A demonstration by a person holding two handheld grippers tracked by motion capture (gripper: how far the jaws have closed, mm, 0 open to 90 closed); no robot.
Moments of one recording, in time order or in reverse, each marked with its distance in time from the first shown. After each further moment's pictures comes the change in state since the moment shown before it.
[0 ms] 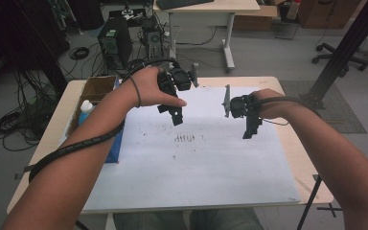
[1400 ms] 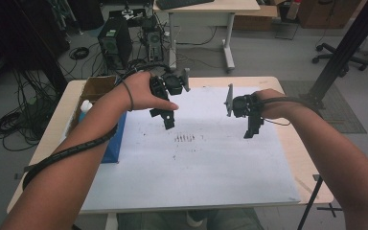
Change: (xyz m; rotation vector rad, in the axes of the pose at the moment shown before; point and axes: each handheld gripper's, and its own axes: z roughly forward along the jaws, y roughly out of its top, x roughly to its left) left arm 0.005 -0.017 0.008 0.031 -0.013 -0.041; right arm 0.000 -0.007 -0.001 -0.021 -0.013 0.011
